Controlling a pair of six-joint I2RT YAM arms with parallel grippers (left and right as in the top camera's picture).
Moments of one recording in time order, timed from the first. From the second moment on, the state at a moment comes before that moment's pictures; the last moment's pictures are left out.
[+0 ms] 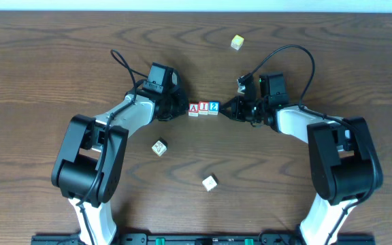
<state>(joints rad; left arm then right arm) -0.34 1.98 1.15 -0.24 0.38 -0.70 0.21 1.97 0.97 0.05 -0.73 0.46</state>
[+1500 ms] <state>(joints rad) -0.03 0.68 1.24 -1.03 0.28 -0.22 0.12 0.76 1.47 -1.40 -0.23 0.07</state>
